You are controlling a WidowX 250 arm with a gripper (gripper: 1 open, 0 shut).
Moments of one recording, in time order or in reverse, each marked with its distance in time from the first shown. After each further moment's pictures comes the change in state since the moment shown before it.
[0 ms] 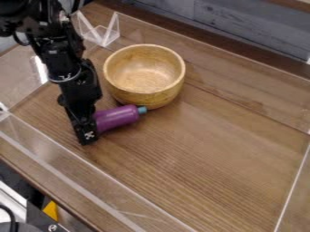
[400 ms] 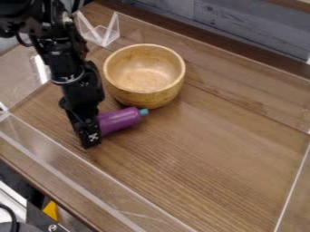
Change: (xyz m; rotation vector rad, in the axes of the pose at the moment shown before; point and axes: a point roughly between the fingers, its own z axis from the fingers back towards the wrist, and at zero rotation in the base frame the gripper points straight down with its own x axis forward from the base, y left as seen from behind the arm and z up) arm 0.006 -0.010 0.001 -0.027 0.013 0.023
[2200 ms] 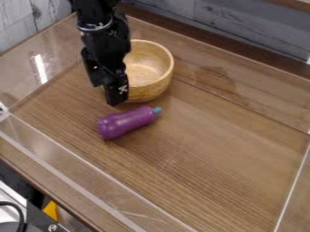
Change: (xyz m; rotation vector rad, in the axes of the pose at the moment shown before) arm 0.051 0.007 0.056 0.100 -0.042 0.050
